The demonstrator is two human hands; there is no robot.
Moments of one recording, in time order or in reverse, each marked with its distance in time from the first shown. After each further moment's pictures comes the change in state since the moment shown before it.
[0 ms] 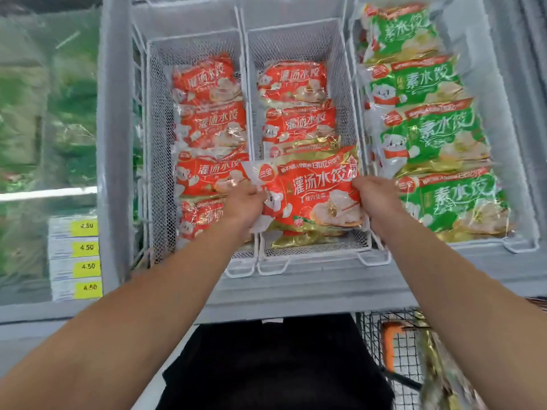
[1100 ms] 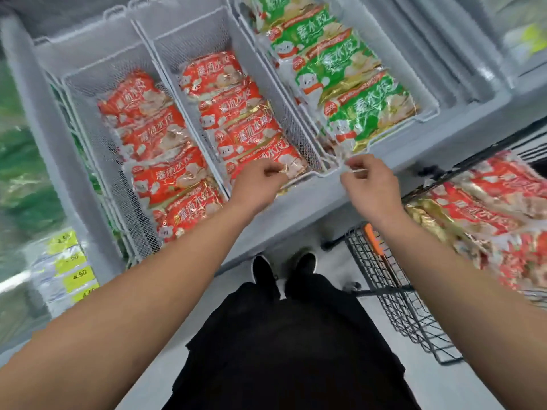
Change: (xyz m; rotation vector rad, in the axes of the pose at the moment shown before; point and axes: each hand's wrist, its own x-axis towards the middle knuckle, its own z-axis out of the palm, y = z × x) left_hand -0.115 -0.022 0.030 0.439 -0.346 0.511; right_hand -0.159 0.119 -0.043 -0.215 0.357 -0.322
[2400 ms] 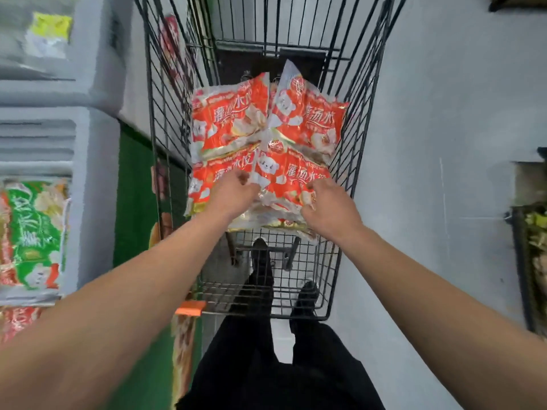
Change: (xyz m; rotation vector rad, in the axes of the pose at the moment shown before) left_hand -0.017 0.166 0.500 0.804 -0.711 0.412; right_hand -0.110 0.376 -0.219 0.000 0.278 0.637
